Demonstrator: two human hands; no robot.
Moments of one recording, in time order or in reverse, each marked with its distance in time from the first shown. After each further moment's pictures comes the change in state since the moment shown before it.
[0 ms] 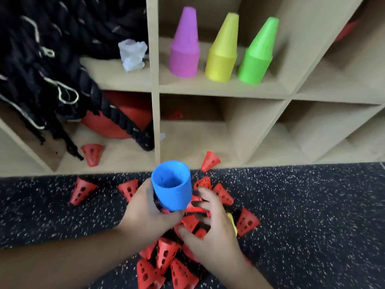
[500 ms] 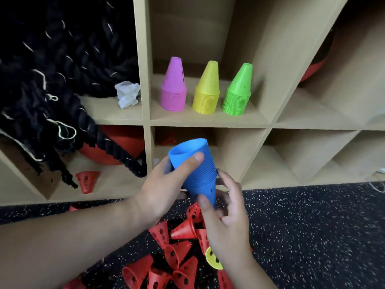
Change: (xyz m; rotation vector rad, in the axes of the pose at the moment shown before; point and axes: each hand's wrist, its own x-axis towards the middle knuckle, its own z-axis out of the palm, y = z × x) left_hand 0.043 0.130 -0.012 -0.552 -0.137 -0.073; right_hand 0.043 -0.042 -0.051 0.313 0.375 -0.197
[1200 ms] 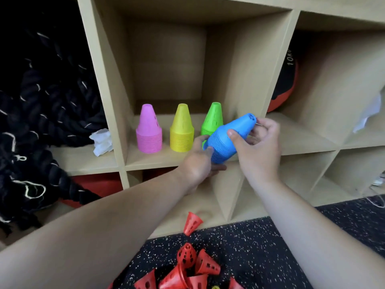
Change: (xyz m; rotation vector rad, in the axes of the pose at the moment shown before) left_hand 0.137 0.069 0.111 -0.045 -0.130 -0.003; right_hand 0.212 -0.047 -0.080 -0.054 0.372 -0.189
